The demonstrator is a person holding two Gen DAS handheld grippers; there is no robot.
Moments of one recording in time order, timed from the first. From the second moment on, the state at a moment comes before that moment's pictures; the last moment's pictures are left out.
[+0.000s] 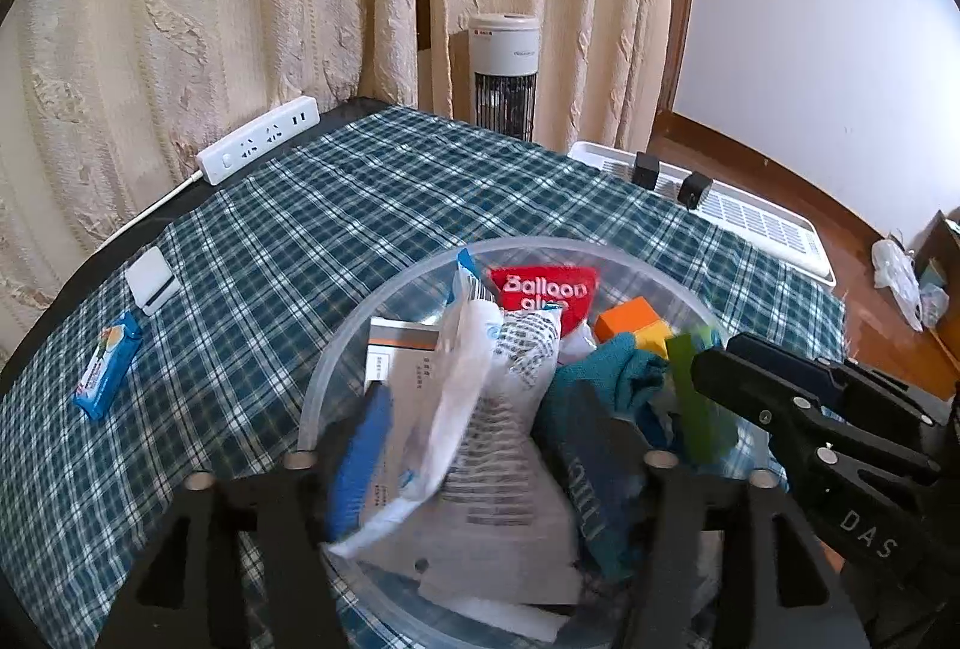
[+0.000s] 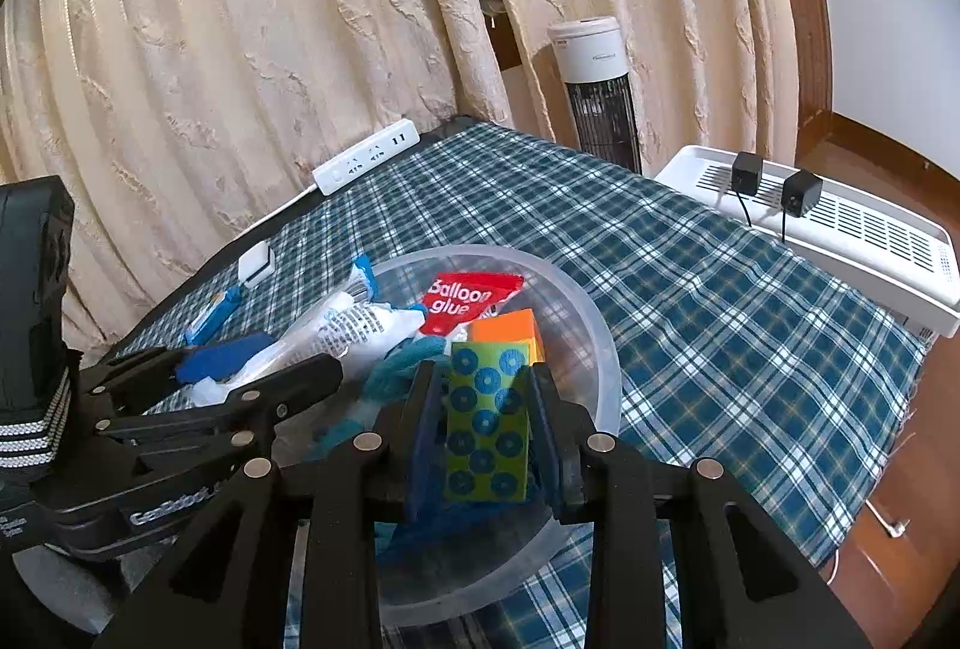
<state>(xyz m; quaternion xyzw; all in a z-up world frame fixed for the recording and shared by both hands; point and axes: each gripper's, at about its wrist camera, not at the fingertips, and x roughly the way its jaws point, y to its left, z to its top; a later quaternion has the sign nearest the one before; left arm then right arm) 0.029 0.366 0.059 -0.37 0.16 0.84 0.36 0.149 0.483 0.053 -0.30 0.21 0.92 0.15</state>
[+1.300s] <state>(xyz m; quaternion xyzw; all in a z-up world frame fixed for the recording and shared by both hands) -0.043 0.278 0.055 -0.38 0.11 0.88 0.25 0.110 0.446 0.083 -0.27 0.21 0.93 0.12</state>
